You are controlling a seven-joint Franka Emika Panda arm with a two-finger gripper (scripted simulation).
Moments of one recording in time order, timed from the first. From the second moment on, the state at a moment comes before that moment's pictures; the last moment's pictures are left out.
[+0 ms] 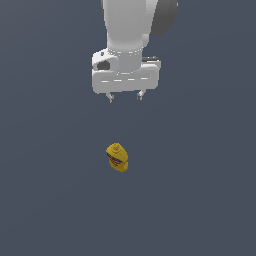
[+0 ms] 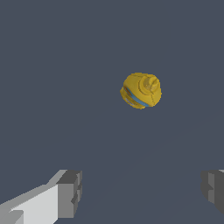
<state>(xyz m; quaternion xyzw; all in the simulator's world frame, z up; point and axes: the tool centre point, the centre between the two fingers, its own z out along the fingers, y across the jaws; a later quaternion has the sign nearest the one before) -0.056 -0.008 0.320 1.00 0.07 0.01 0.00</state>
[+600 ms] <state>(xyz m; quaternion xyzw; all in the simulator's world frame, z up) -0.019 -0.018 0.295 0.98 0.20 0.00 0.00</state>
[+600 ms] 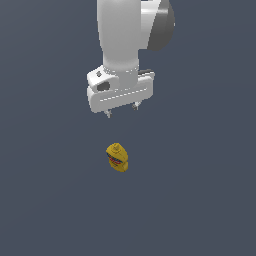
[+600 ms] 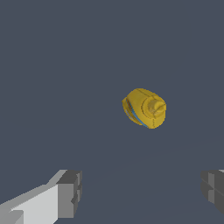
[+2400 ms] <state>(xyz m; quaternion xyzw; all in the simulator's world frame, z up) 0.052 -0.046 0.219 0.88 0.47 0.00 0.00</state>
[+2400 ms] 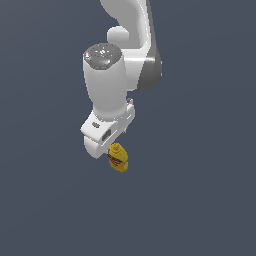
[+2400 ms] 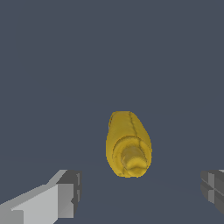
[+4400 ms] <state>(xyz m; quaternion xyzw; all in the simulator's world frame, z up) 0.050 -0.024 0.211 0.88 0.47 0.00 0.00</state>
